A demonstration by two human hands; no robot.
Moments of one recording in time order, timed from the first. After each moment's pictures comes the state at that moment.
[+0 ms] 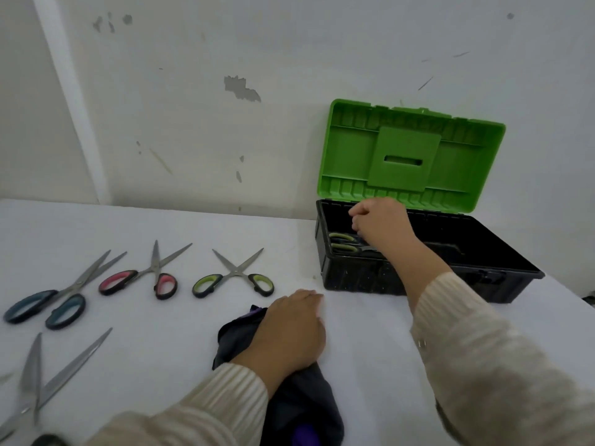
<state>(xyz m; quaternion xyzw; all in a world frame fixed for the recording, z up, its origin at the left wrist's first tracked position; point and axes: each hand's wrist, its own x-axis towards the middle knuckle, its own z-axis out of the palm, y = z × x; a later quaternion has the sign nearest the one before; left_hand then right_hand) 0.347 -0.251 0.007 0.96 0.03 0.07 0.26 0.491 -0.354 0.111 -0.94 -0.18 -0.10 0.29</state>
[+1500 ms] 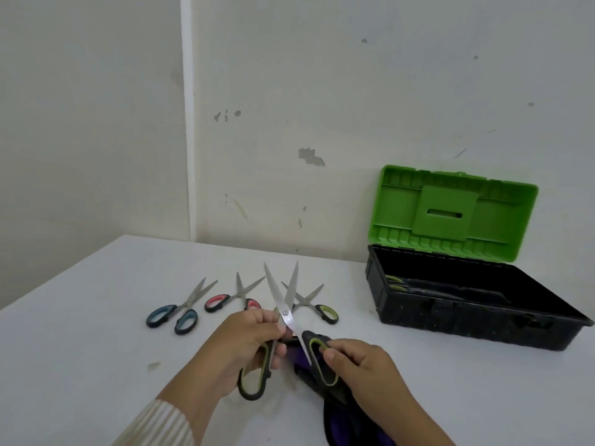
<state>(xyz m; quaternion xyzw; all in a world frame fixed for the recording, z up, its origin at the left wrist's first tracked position) 0.212 -0.125 0.064 0.63 0.21 0.06 0.74 0.282 -0.310 0.046 -0.82 -0.29 0.07 0.48</state>
